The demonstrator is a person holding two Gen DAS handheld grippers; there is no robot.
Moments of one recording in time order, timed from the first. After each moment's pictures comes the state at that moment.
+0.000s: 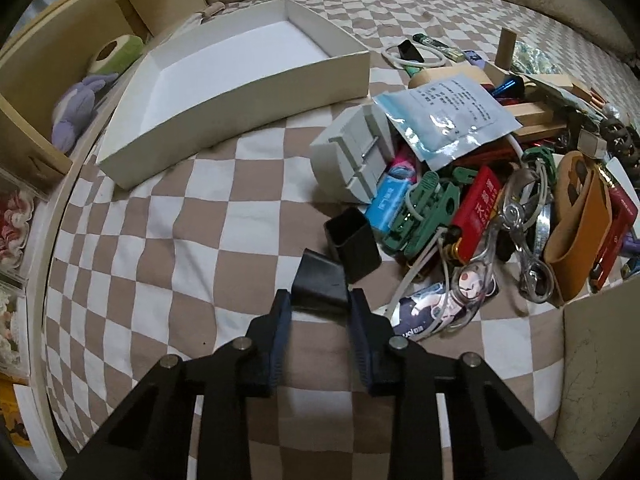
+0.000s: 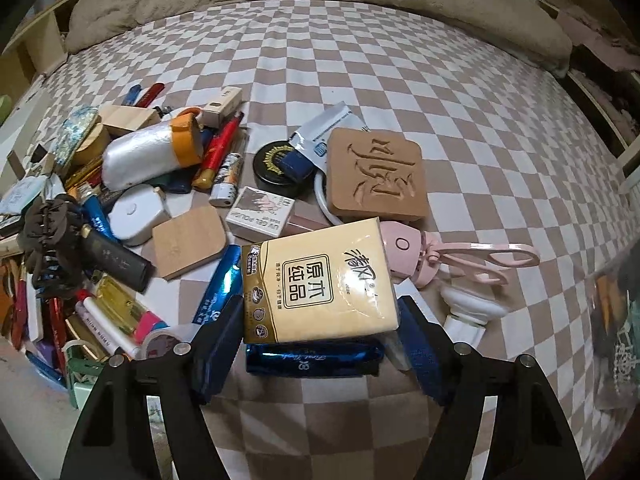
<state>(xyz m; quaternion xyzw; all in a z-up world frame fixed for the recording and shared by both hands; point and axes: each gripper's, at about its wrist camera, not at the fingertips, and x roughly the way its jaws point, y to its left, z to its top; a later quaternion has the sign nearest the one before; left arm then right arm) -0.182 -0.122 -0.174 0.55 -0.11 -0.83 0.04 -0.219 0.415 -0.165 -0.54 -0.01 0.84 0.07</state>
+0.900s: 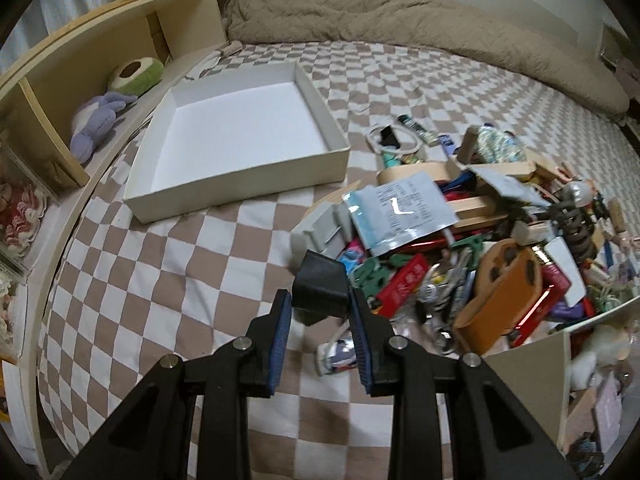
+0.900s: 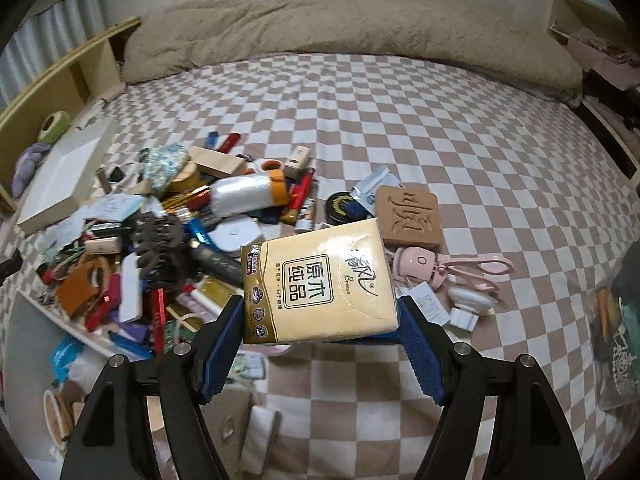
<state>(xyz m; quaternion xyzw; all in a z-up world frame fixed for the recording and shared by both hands) -0.172 -0.095 -0.099 0.48 -0.03 -0.88 0.03 -0.170 0.387 -0.092 -0.48 0.01 0.88 -0.01</state>
